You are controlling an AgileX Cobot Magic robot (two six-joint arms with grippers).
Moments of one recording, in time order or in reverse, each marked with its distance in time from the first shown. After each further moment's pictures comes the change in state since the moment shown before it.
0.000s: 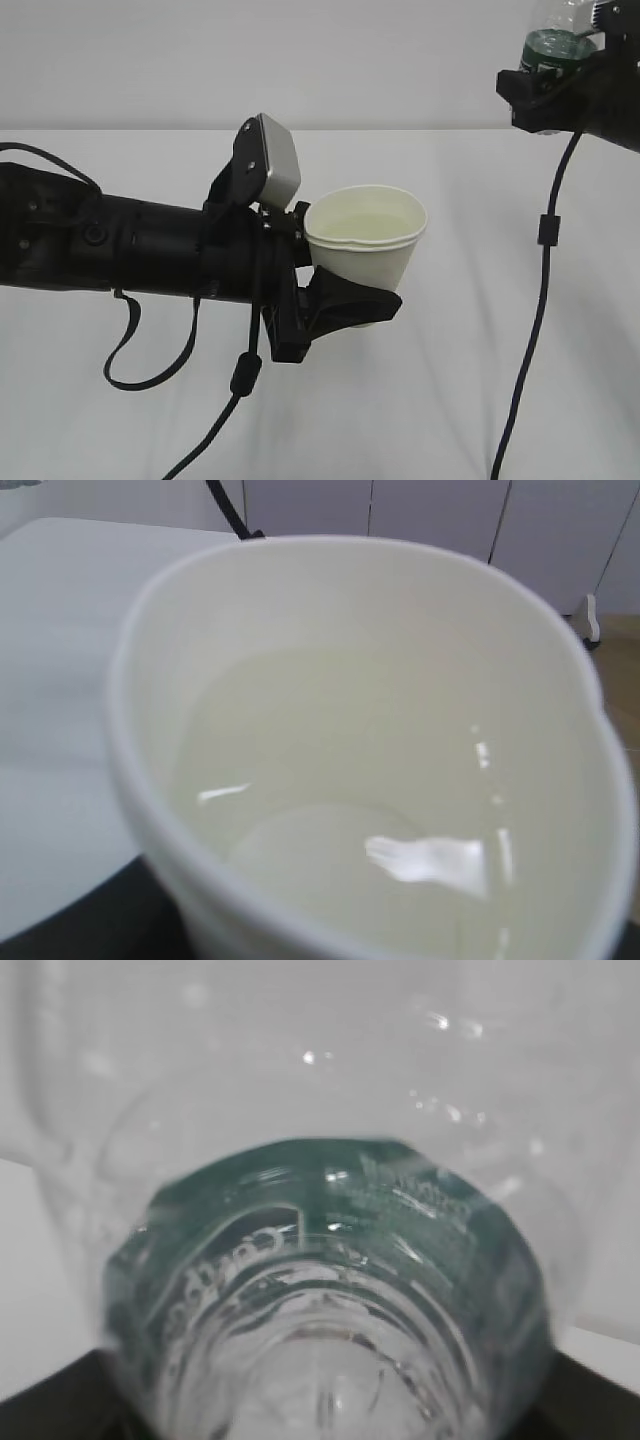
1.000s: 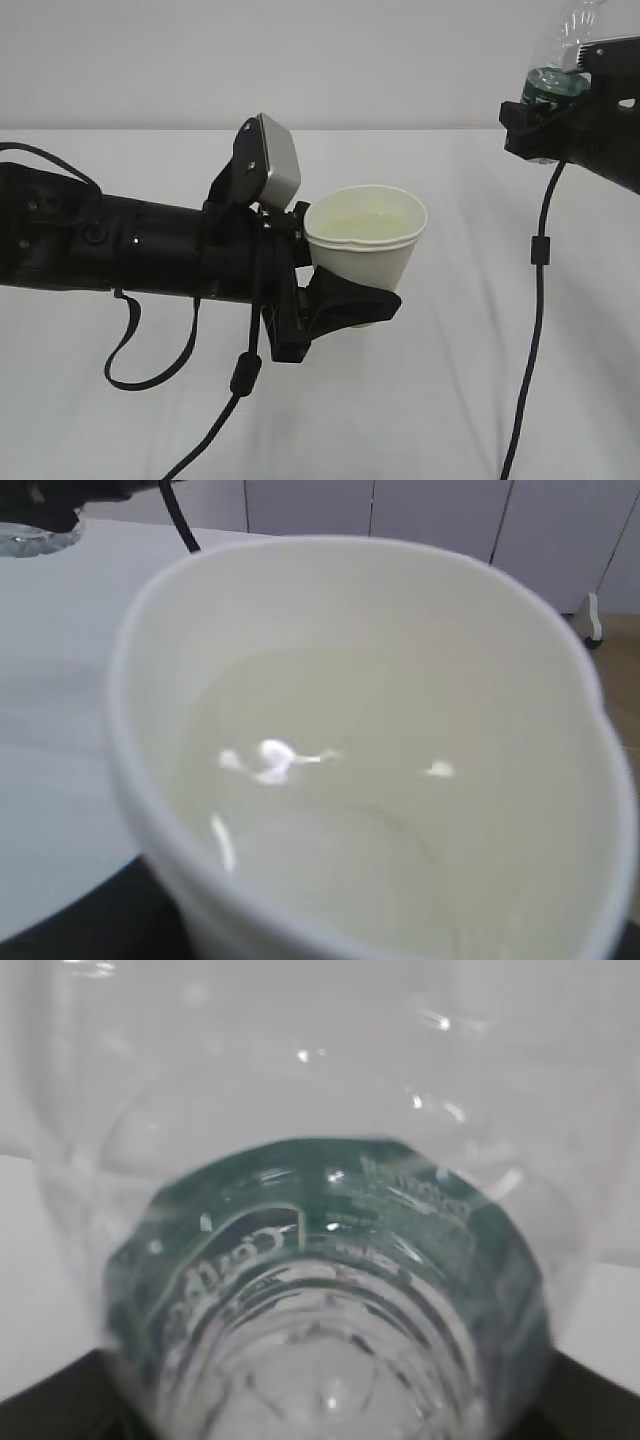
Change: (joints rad) left arm 0.000 0.000 0.000 0.000 0.004 0.000; right arm 0.000 0.133 0.000 0.186 -0.056 -0.111
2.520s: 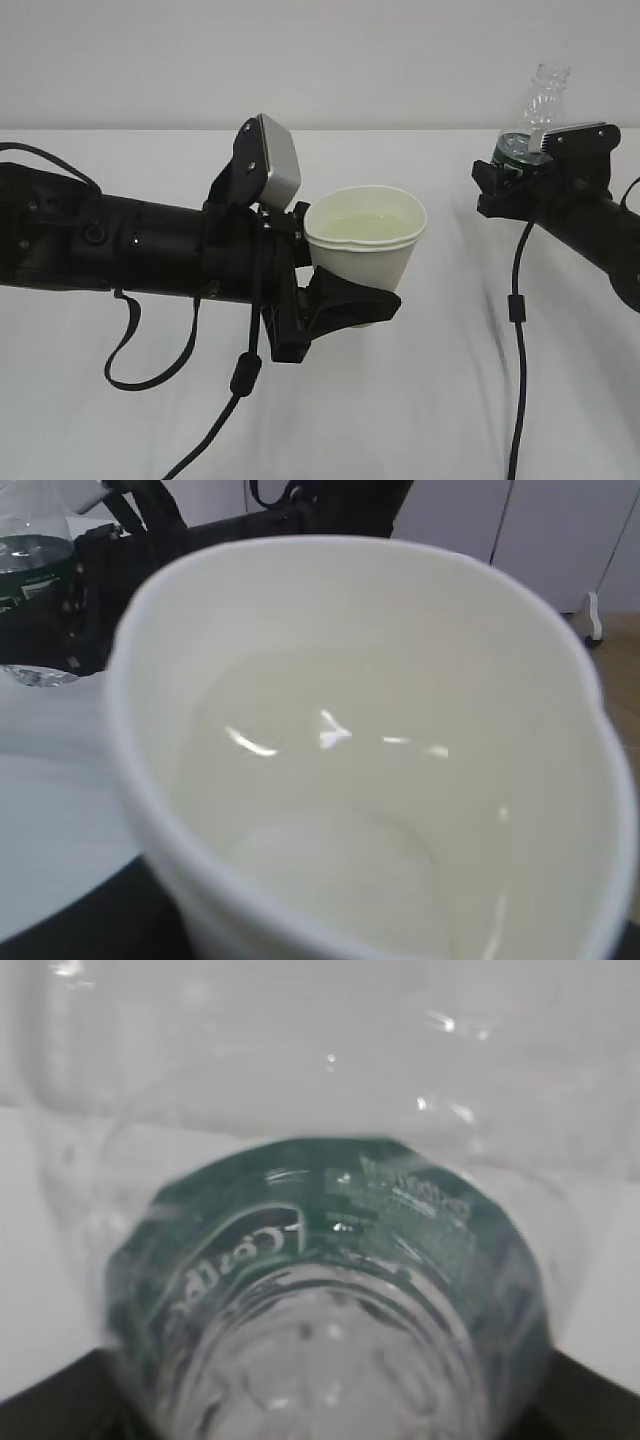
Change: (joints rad) left arm 0.000 0.000 0.000 0.000 0.000 0.002; right arm 0.000 0.306 -0.002 0.027 -0.335 -0.057
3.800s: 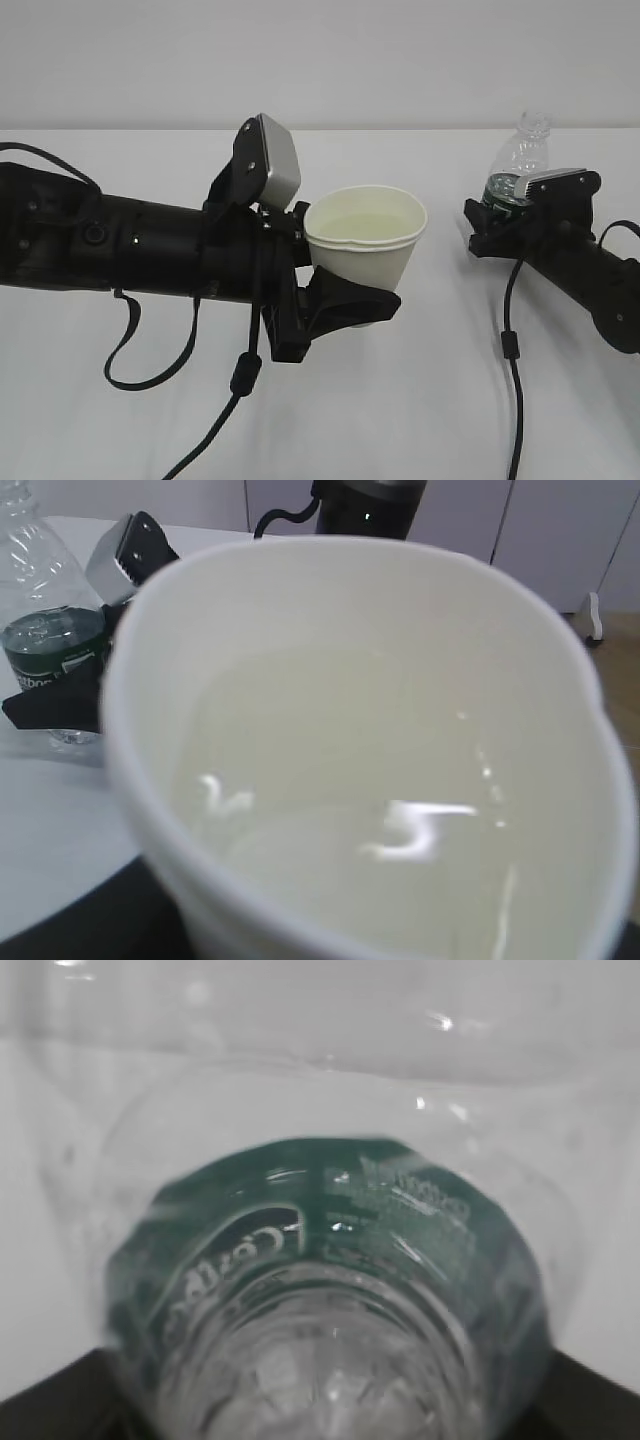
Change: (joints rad) left arm 0.000 0.000 0.000 0.000 0.000 0.001; right arm 0.000 0.148 -0.004 0.015 -0.110 -0.060
